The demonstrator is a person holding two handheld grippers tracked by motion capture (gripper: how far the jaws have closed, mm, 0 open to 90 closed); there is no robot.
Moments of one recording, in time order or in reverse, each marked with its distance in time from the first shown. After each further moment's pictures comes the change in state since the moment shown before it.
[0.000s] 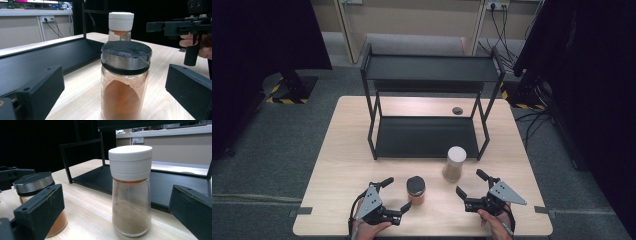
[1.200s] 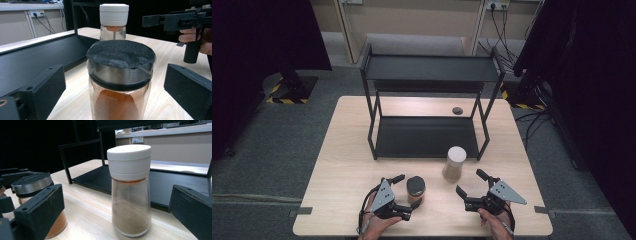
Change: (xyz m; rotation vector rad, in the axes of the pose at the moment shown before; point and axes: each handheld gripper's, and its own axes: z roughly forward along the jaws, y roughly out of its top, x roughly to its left) left arm 0.003 0.010 0.033 0.054 -0.055 0.019; right arm -0.001 -0.001 0.001 -0.001 -0.001 0.015
